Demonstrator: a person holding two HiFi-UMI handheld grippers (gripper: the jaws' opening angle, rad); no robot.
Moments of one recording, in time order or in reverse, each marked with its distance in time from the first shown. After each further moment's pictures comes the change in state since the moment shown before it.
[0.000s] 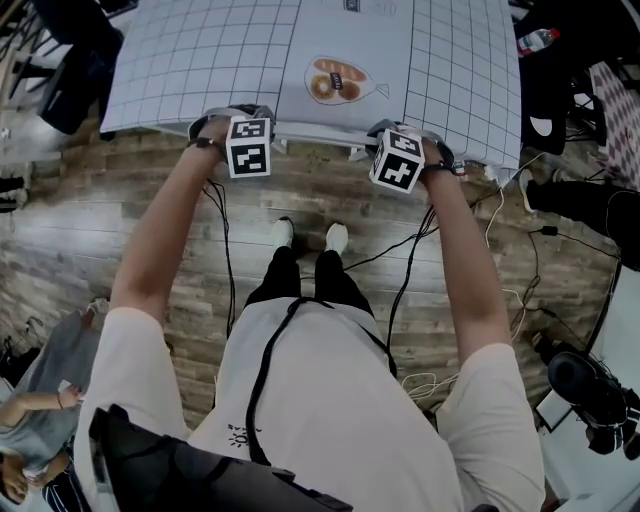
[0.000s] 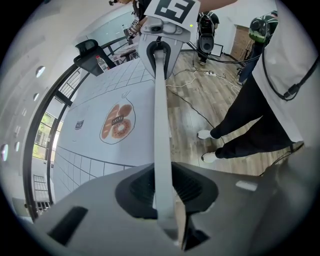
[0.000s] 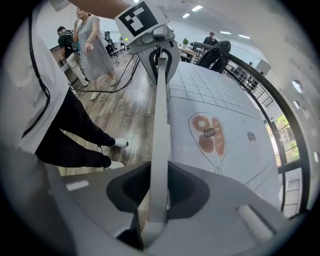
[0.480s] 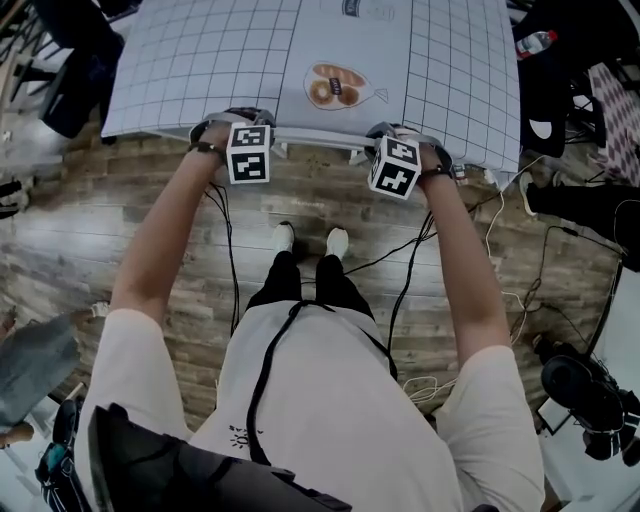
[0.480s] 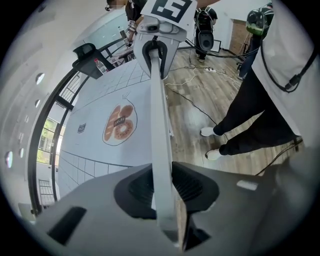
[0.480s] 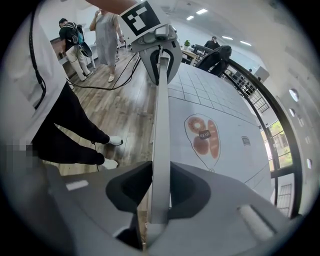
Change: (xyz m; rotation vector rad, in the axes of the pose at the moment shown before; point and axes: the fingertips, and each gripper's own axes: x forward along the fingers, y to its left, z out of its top) left arm 0.002 0.008 0.000 0.040 0.009 0.043; right arm 0.001 -0.009 -0.001 -0.037 0.001 -0.062
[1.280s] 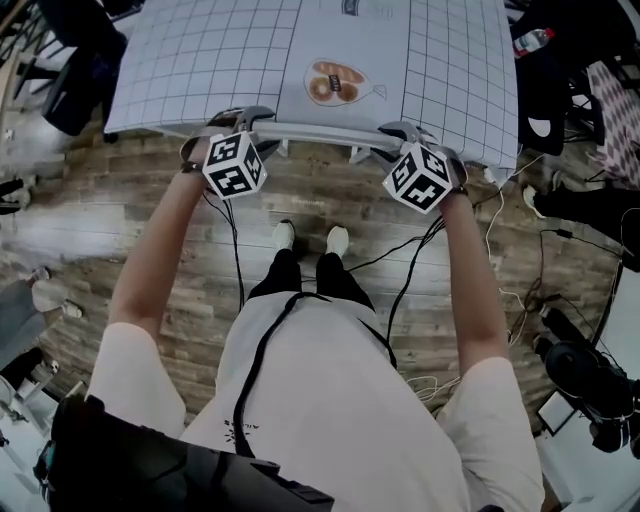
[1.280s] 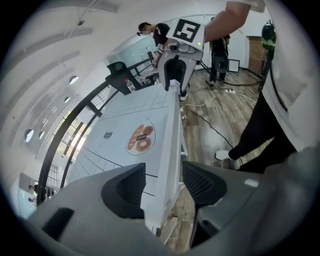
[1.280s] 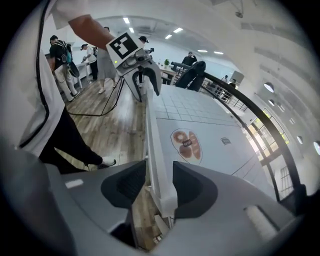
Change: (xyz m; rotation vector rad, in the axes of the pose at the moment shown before) left arm -0.059 0.003 0.022 -0.188 -0.214 0.203; right arm -0.069 -0.002 0.009 0.171 -0.202 -0.124
